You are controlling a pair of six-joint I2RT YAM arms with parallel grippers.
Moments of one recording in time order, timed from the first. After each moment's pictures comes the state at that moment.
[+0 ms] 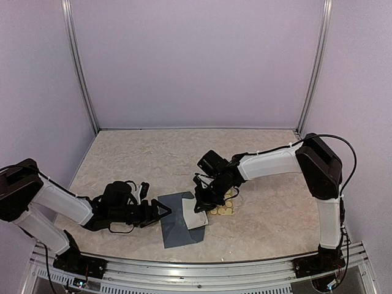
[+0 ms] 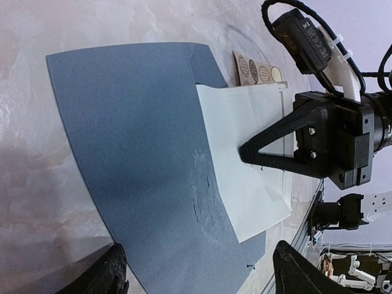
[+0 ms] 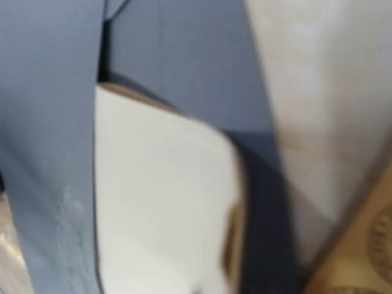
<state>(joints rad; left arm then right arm) -0.79 1.48 0.30 0.61 0.27 -0.98 0.90 2.09 1.40 -0.44 -0.40 0.70</state>
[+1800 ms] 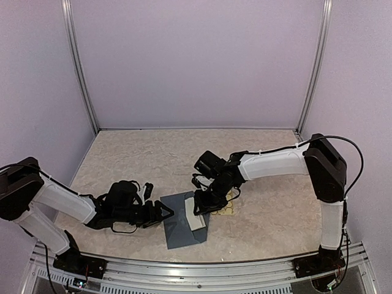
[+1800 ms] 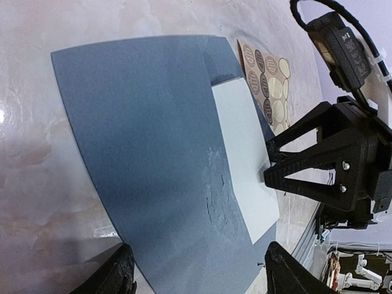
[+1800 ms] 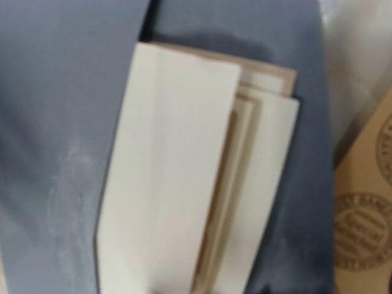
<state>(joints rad) -0.83 1.49 0.36 0.52 0.24 -0.97 0.96 2.04 1.42 -0.57 -0.28 0.58</state>
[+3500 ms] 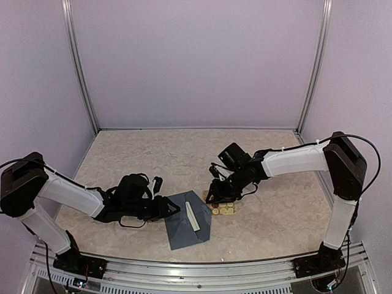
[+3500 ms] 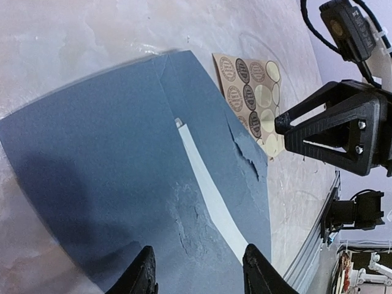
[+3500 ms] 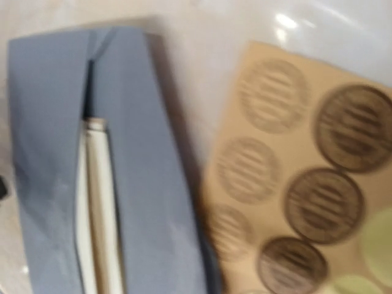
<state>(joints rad) -0.86 1.54 0.50 0.42 0.21 -0.91 0.82 1.87 1.19 -0.38 -0.34 0.60</state>
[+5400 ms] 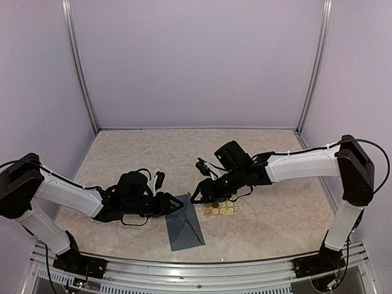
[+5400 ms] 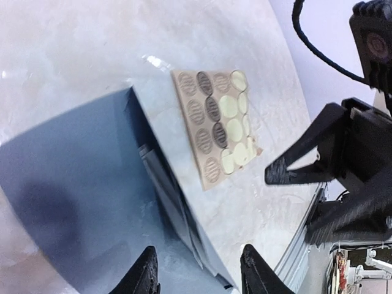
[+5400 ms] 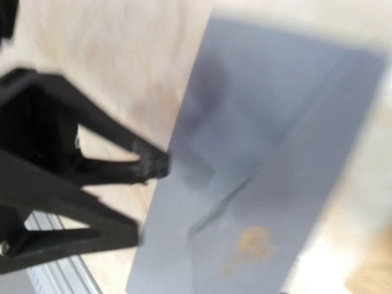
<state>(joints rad) -0.89 1.54 0.51 0.47 0.19 -0.91 0.91 1.81 1.16 -0.20 -0.45 0.57</state>
